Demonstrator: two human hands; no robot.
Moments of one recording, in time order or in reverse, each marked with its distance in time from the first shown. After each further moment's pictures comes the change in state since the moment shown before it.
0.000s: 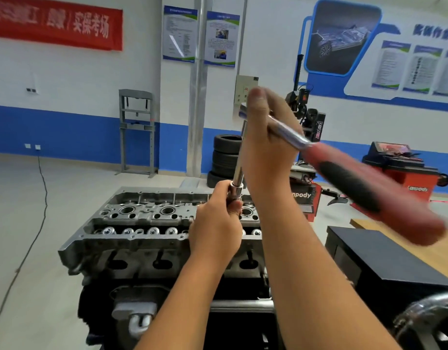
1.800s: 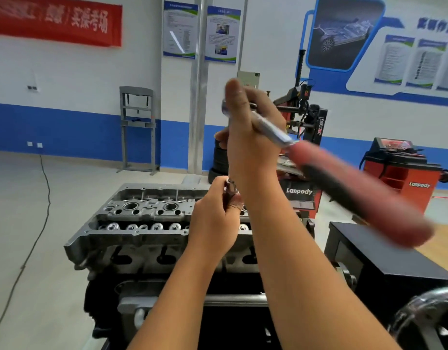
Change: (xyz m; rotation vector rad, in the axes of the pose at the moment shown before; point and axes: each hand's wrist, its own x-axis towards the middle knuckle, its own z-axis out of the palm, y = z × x) left_hand 0.003 -0.002 -0.010 -0.189 -0.038 0.083; right_hand 0.000 -0.016 0.031 0.059 0.031 0.161
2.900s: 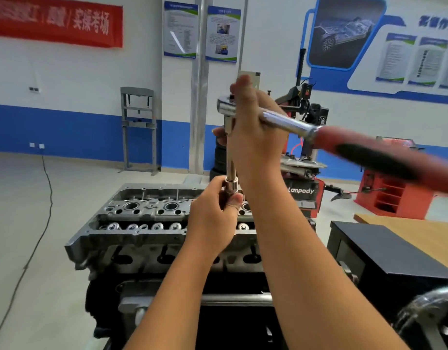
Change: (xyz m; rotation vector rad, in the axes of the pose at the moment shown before) left_hand 0.004 -0.005 -0.004 -0.012 -0.028 -0.030; right_hand -0.003 -0.004 0.001 0.148 -0.003 0.153
